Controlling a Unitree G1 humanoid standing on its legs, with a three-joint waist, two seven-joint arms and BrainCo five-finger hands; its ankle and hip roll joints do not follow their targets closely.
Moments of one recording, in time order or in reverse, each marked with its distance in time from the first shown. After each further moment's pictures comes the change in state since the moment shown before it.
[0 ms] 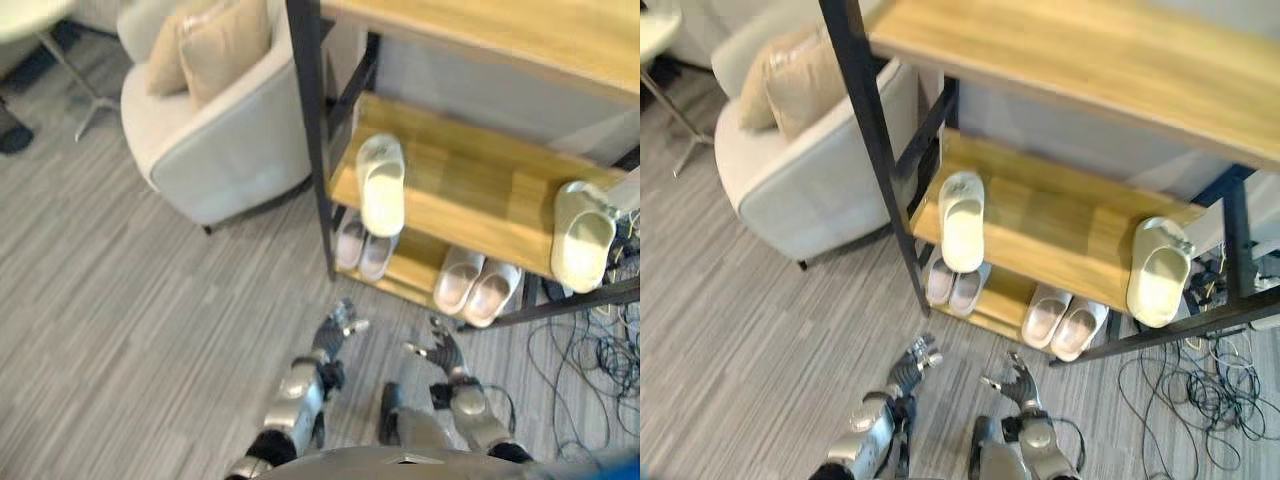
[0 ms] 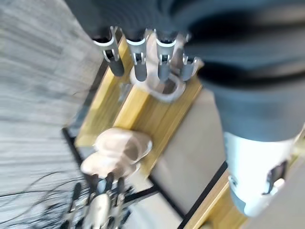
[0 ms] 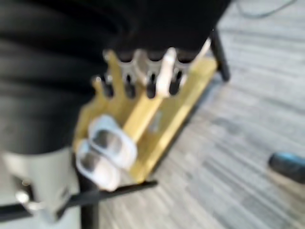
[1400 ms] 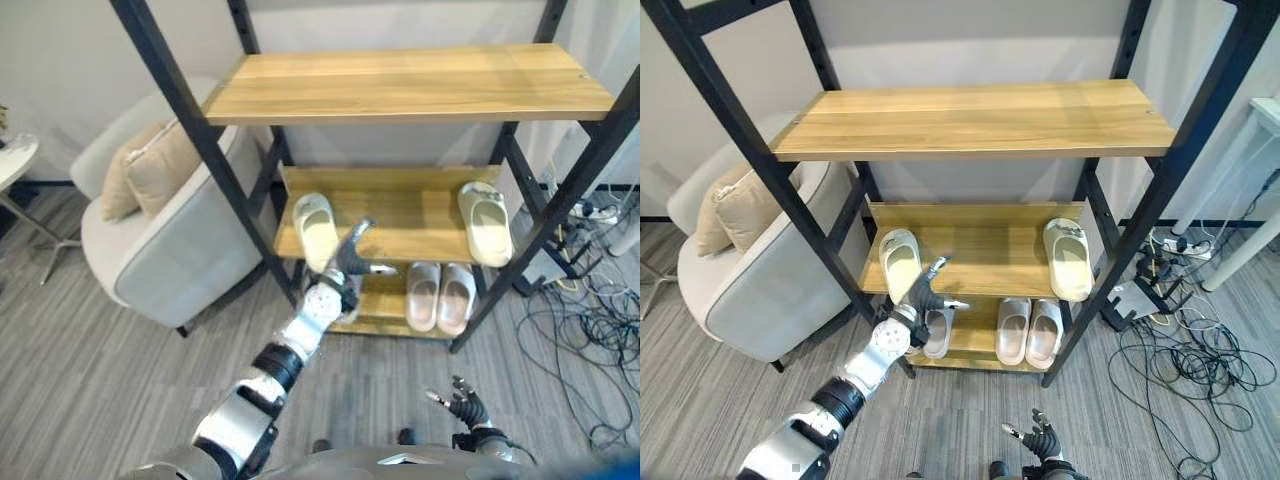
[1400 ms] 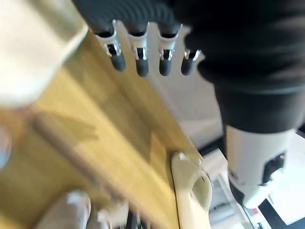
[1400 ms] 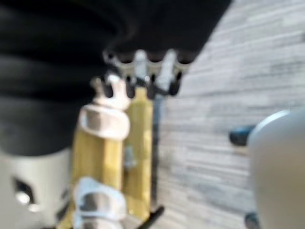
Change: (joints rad) left arm -0.517 0.147 -0.058 -0.060 0.604 -0.012 0.404; right arm 0.091 0.023 -0.163 0.070 0.057 0.028 0.145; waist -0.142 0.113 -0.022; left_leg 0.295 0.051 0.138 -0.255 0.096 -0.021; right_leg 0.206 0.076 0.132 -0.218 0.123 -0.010
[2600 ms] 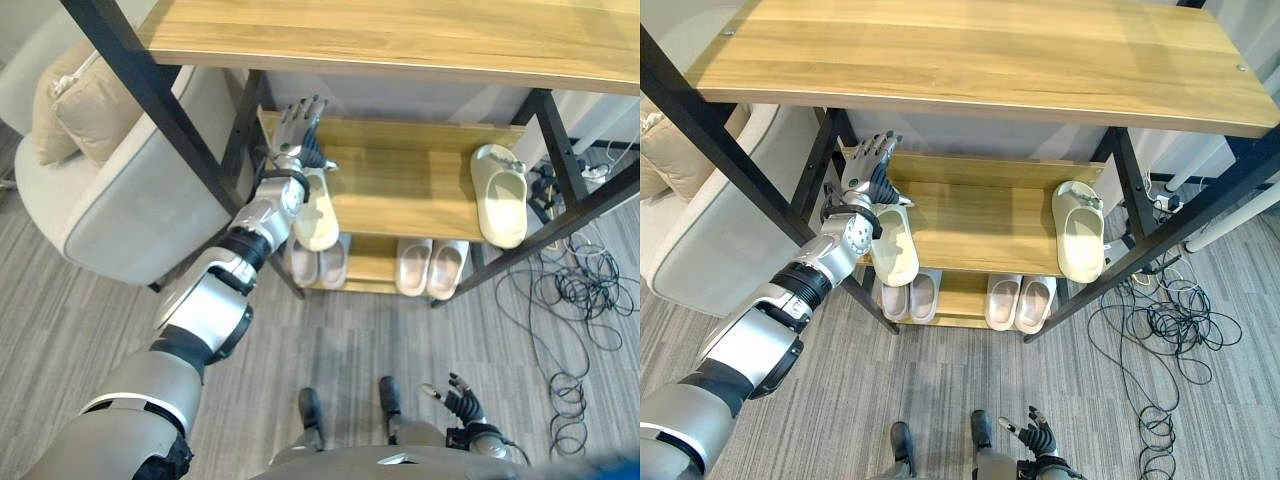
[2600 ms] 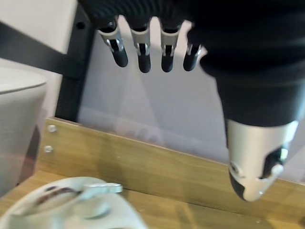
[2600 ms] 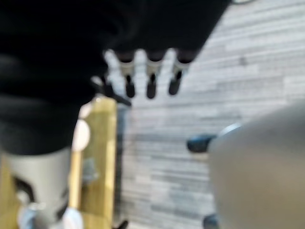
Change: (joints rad) left arm -0.551 0.260 -0.198 0.277 0.310 0.199 0.190; right arm -0.007 0.026 -0.033 -0.028 0.020 0.042 -0.001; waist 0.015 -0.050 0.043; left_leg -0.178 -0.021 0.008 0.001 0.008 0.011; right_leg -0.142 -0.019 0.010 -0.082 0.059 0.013
